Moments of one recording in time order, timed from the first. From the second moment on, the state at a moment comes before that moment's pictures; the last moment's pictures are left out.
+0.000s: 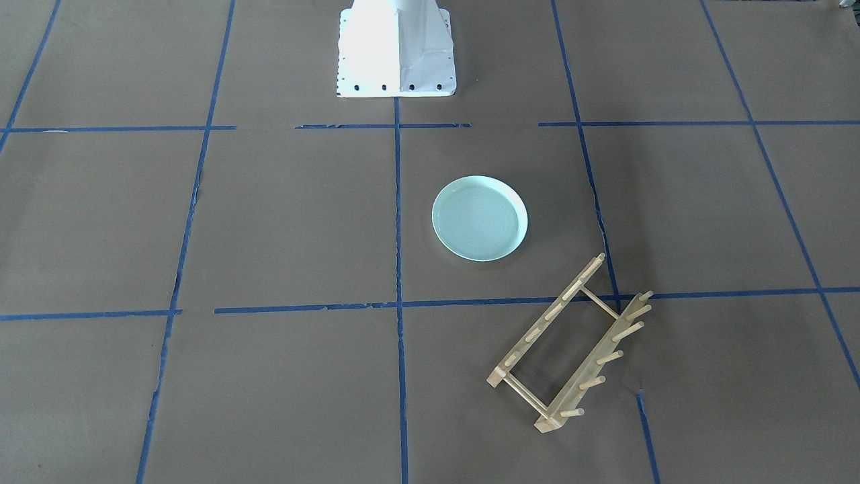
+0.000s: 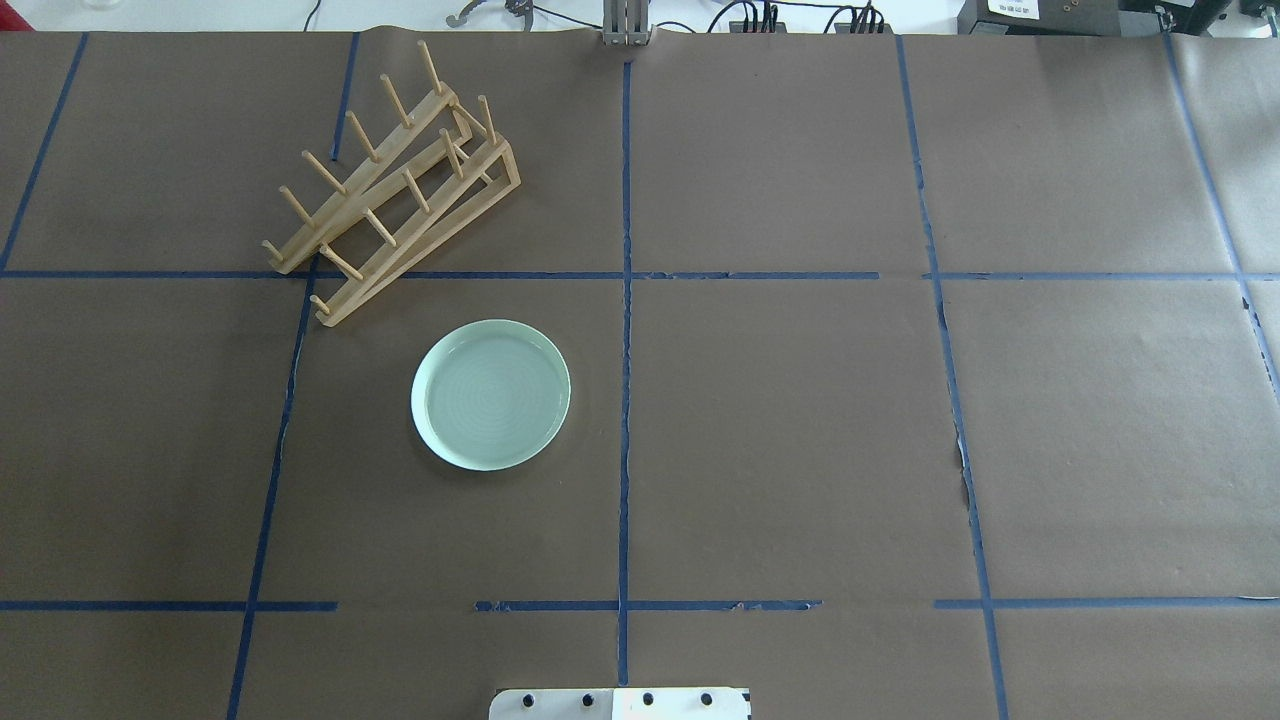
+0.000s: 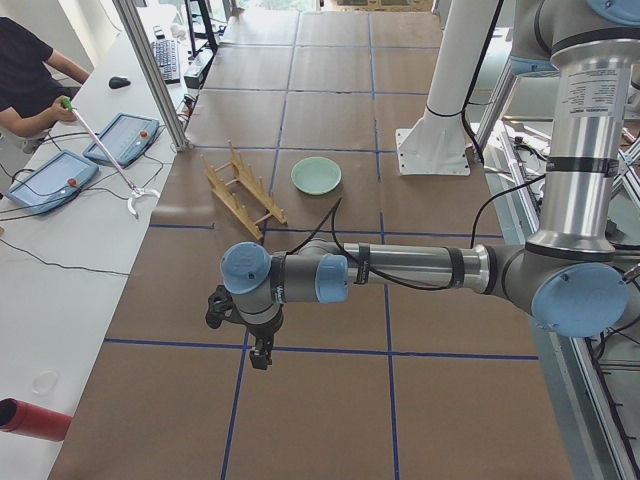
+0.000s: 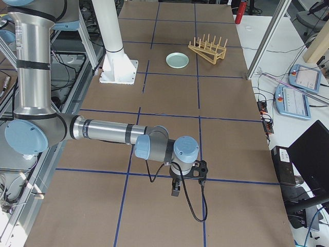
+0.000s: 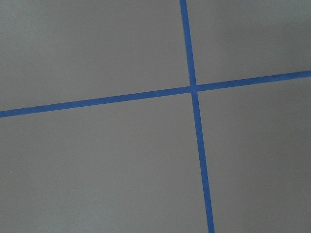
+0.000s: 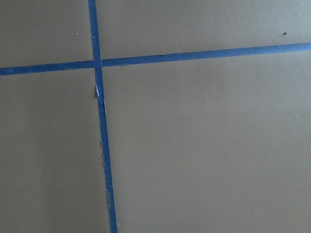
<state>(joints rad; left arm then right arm) -1.59 -1.60 -1.56 -1.52 -2.33 0.18 1.62 -1.62 1.56 -1.63 2.31 -0.02</state>
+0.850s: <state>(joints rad) -1.53 -1.77 -1.74 -1.44 -2.32 -0.06 1.62 -1.62 1.56 -1.63 2.31 -0.02</state>
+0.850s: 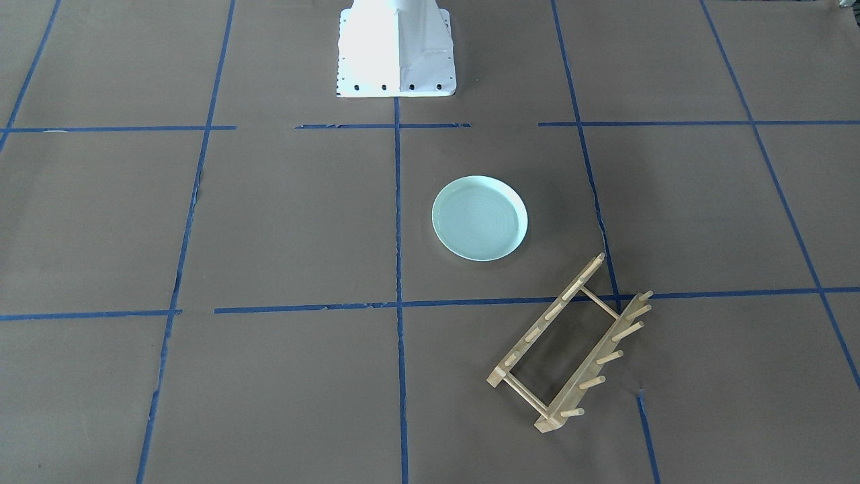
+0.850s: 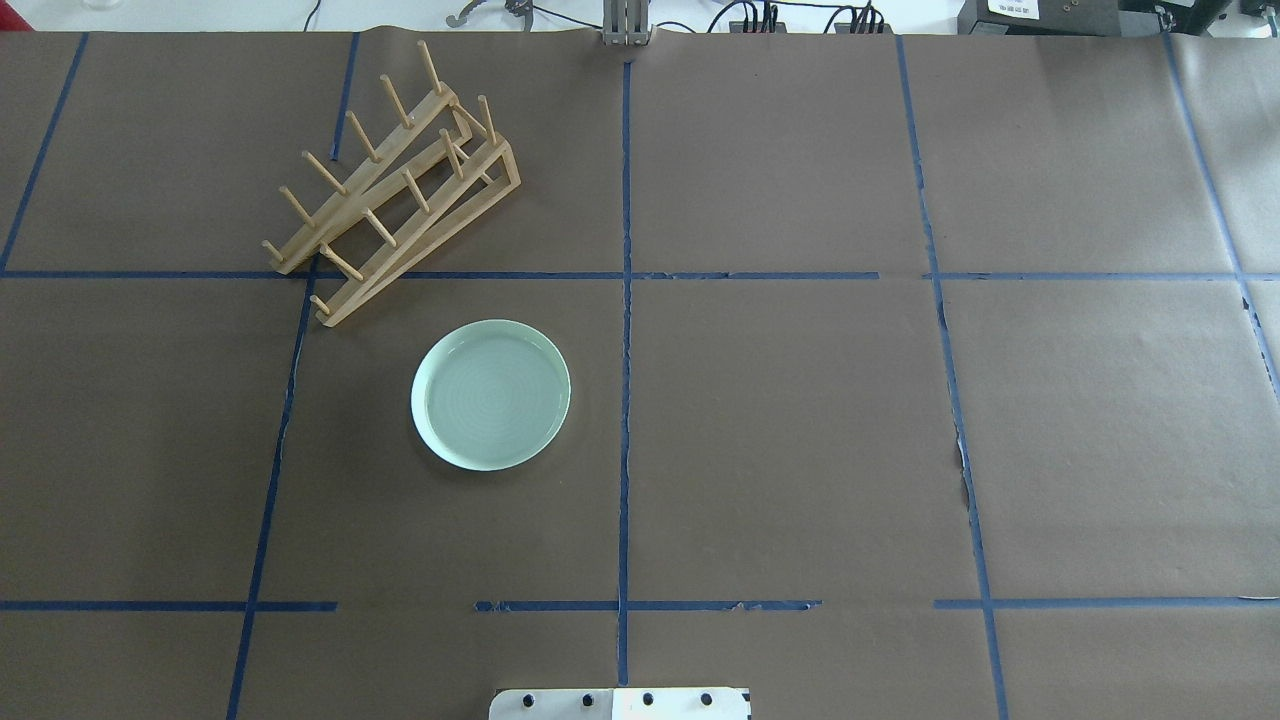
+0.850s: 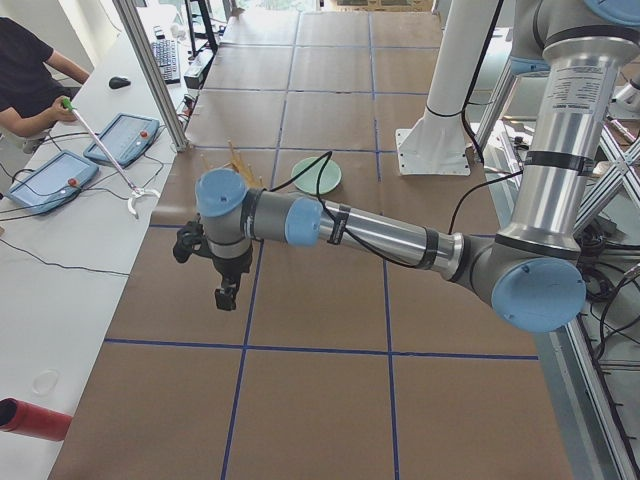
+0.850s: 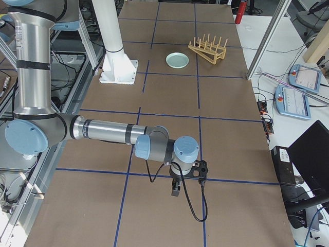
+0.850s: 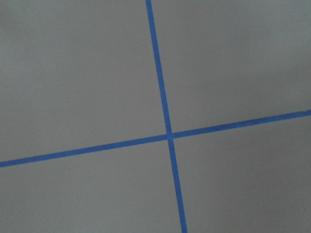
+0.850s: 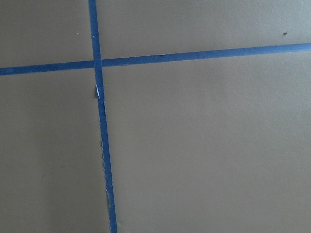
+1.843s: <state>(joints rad) -1.04 -2.09 -2.09 -1.22 -2.28 -0.91 1.62 -1.62 1.56 -1.63 2.31 -0.02</state>
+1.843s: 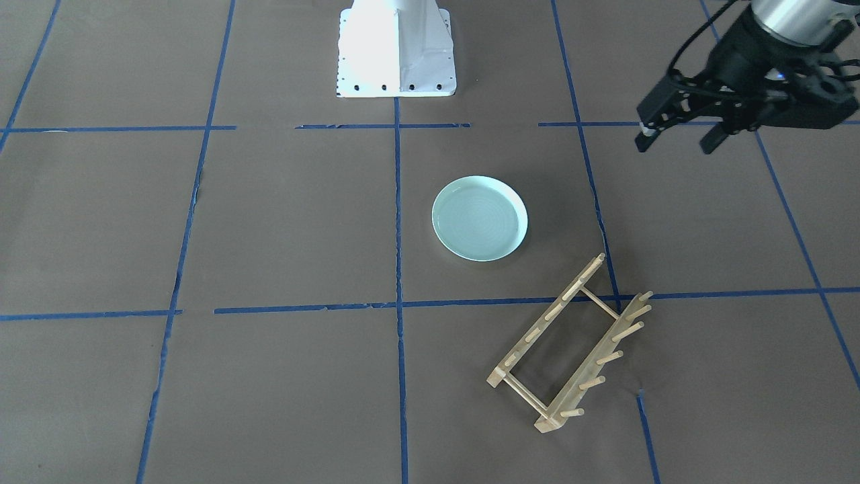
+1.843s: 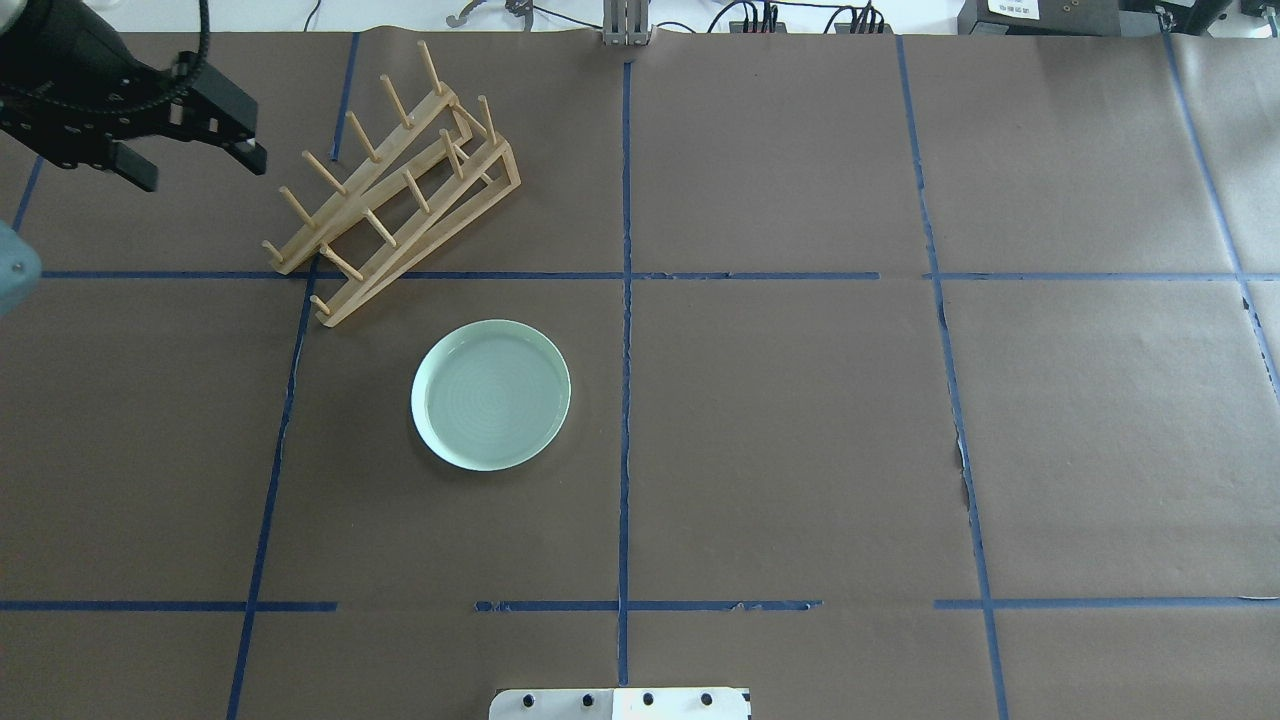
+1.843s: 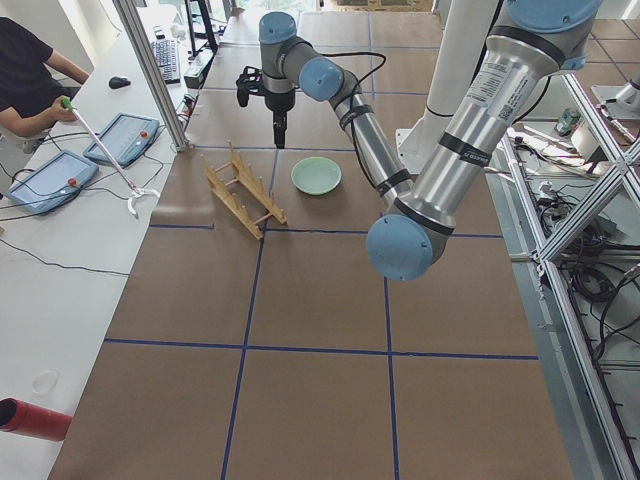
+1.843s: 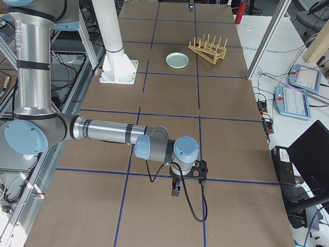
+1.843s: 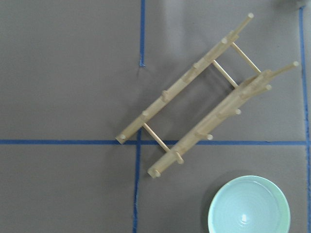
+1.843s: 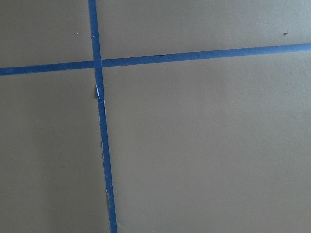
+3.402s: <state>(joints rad) -0.51 -2.34 -1.66 -1.44 -1.76 -1.23 1.62 -1.62 1.56 -1.63 2.31 -0.02</state>
